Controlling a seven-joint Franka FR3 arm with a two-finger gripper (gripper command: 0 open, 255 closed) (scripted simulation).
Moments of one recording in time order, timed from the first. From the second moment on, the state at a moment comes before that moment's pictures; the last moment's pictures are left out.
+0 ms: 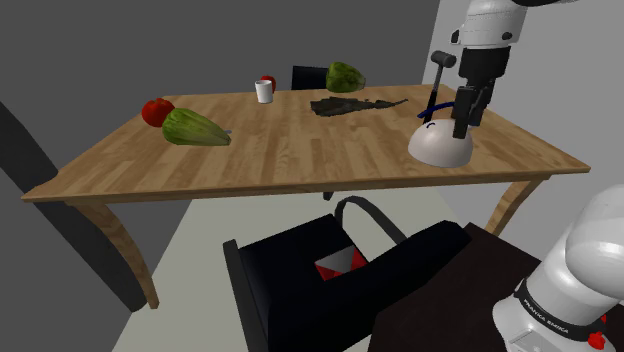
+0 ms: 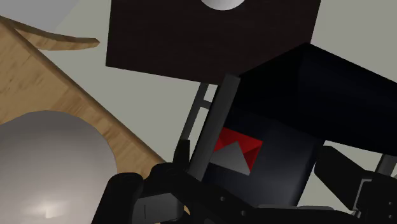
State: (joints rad) arm 0.00 -0.79 0.00 -2.37 0.02 1.47 -0.12
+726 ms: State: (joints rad) arm -0.09 -0.54 -0.08 -2.13 -0.05 1.55 -0.11
